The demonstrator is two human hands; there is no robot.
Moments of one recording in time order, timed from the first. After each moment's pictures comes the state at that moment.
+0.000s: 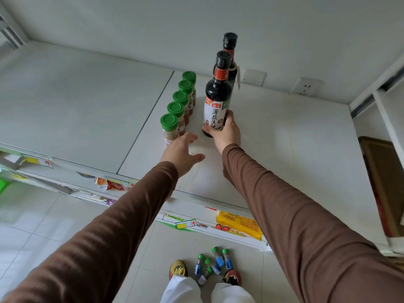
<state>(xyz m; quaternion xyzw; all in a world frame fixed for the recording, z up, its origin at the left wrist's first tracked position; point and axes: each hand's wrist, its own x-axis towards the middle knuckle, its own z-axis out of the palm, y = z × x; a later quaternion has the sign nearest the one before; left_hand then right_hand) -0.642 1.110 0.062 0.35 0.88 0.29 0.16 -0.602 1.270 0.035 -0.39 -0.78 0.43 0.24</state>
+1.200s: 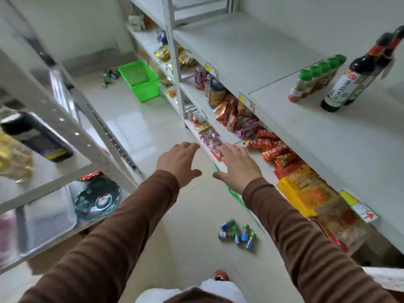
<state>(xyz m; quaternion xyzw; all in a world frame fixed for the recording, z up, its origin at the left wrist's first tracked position) -0.315 0.785 0.092 0.07 0.99 0.09 0.07 -0.319 0.971 0.089 0.14 -0.98 0.14 -0.10</state>
